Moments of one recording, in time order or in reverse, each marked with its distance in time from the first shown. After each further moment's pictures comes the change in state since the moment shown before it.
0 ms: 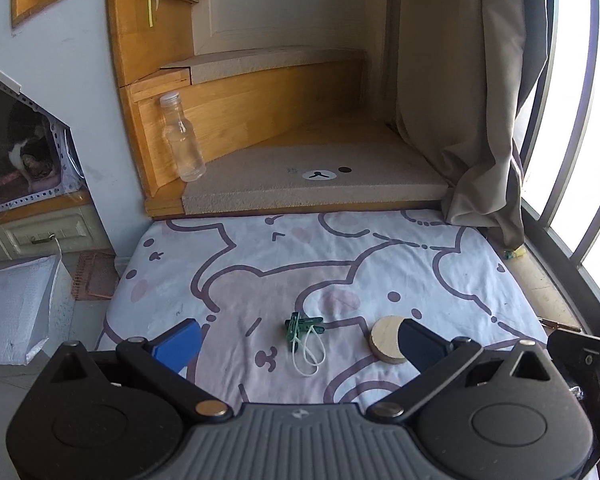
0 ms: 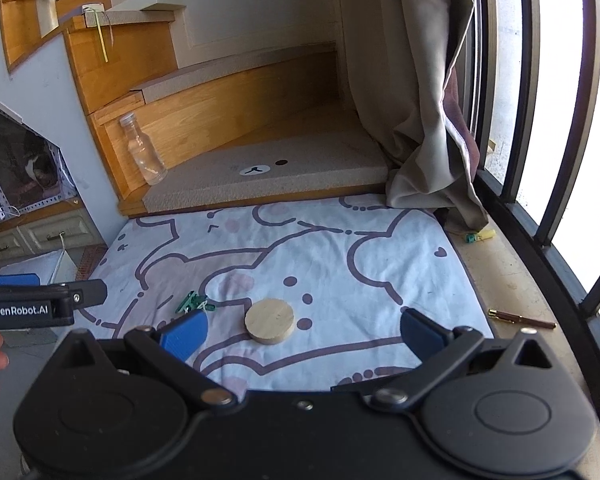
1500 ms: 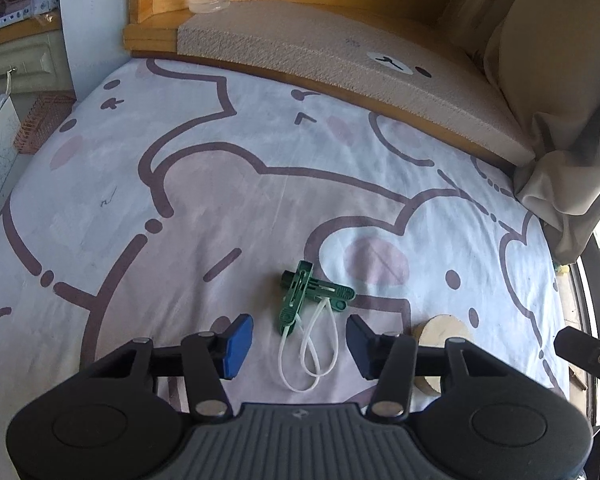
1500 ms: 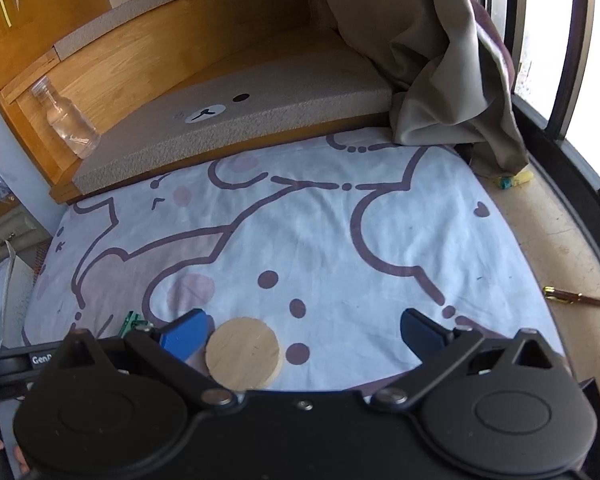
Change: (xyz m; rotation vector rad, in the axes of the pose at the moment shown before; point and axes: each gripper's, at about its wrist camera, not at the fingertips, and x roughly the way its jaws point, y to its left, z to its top) left arm 0.193 0.038 -0.015 -0.330 0.345 -0.077; right arm 0.175 -0.014 0.025 0.149 0.228 -0.007
